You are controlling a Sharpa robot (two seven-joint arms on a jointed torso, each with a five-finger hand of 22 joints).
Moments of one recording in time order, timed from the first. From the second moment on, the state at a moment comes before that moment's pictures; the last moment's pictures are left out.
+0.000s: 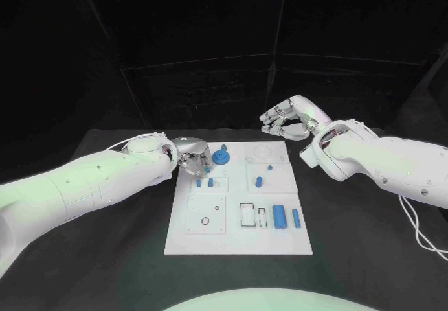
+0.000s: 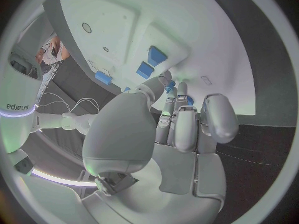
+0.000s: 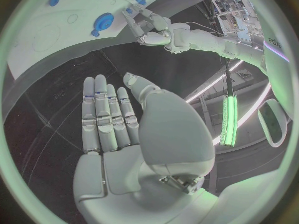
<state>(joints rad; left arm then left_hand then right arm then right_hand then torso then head) 1.21 -0.51 -0.12 1.03 -1.48 -0.06 0.18 1.33 -0.15 0.43 -0.09 0.06 1.07 0.14 0.06 0.08 1.19 0.08 0.07 0.07 1.47 -0.01 1.38 1.10 0.11 1.45 0.09 1.19 1.19 1.24 -0.83 -0.06 1.43 -0.93 -0.51 0.21 1.39 -0.14 0.35 -0.01 0.27 1.04 0.19 0.07 0.07 1.11 0.14 0.09 0.06 1.26 0.07 0.07 0.26 0.18 0.88 0.17 0.53 0.49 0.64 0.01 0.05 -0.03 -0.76</state>
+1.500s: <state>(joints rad) 1.23 -0.83 -0.07 1.36 -0.16 -0.17 0.47 1.31 -0.09 0.33 -0.06 0.06 1.03 0.18 0.09 0.07 1.11 0.11 0.14 0.07 1.37 0.02 1.24 0.78 0.17 1.26 0.12 0.66 0.72 1.23 -0.79 -0.06 1.38 -1.59 -0.14 -0.10 1.36 -0.14 0.35 -0.06 0.23 1.06 0.17 0.06 0.07 1.13 0.10 0.07 0.06 1.47 0.00 0.97 0.85 0.14 1.27 0.11 1.14 1.03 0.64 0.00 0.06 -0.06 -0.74</state>
